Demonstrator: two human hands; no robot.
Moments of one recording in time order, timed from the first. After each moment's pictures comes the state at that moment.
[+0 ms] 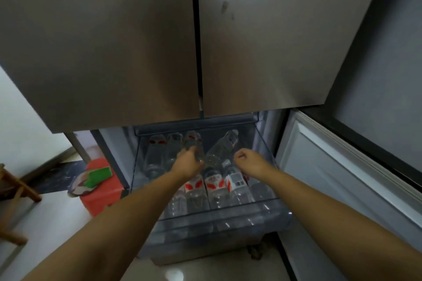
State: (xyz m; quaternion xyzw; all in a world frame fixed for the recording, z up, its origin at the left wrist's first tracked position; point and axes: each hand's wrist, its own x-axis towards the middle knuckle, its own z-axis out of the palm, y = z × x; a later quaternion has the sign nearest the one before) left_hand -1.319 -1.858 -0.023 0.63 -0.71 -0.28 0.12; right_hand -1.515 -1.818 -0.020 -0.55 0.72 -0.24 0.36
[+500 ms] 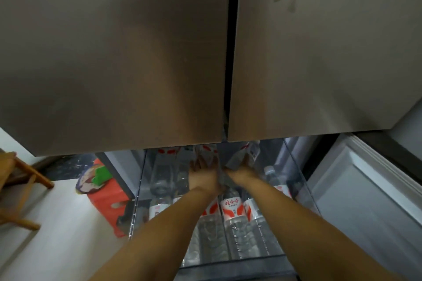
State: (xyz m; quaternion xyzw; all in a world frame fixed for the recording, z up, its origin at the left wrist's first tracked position) left_hand -1.338 -1.918 -0.084 0.63 -0.77 -0.09 -0.05; right_hand -1.460 -1.926 -0.079 -0.46 0.78 -0.17 0.40
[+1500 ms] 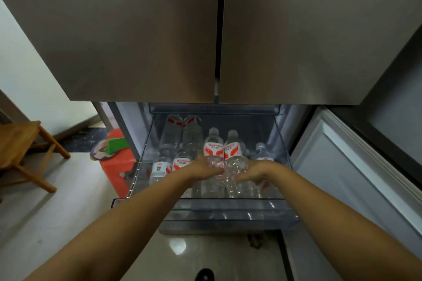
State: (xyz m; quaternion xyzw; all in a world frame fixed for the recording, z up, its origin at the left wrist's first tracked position) left_hand -1.328 -1.823 -0.045 0.65 -0.56 -0.51 0.09; right_hand -1.513 -1.825 -0.029 -0.53 0.68 0.08 0.49
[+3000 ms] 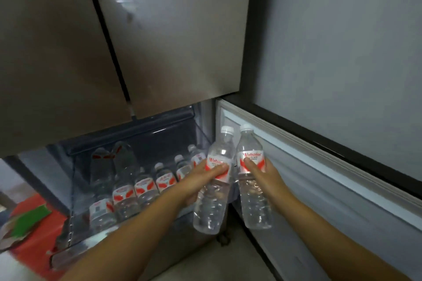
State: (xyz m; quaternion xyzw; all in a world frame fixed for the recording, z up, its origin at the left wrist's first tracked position) left_hand -1.427 -1.734 0.000 0.34 -0.55 -0.75 0.15; right_hand -1.590 -1.627 -0.003 -0.32 0.69 -0.55 0.35
